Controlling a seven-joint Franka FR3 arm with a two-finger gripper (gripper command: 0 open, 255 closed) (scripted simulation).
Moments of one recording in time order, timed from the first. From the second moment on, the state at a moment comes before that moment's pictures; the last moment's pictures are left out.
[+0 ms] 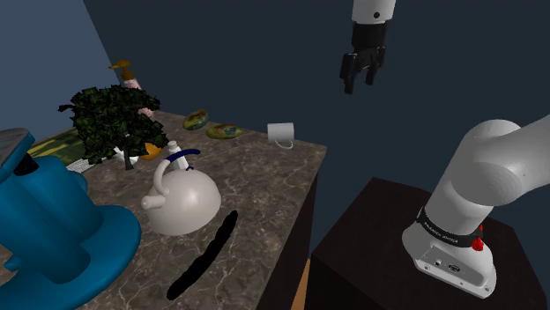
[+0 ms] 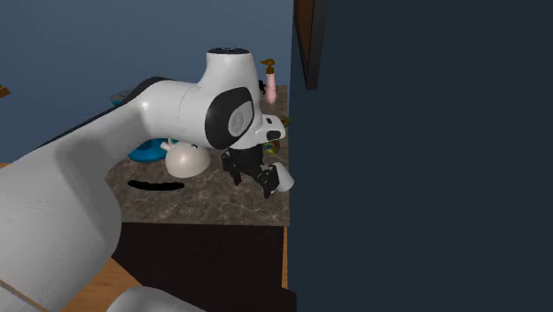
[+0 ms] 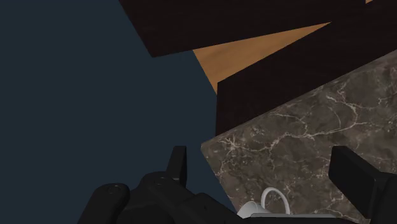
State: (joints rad) arm -0.02 -0.75 -0.03 -2.41 -0.07 1.65 0.15
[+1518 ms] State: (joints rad) arm -0.10 -0.16 0.19 -2.53 -0.34 2.57 0.58
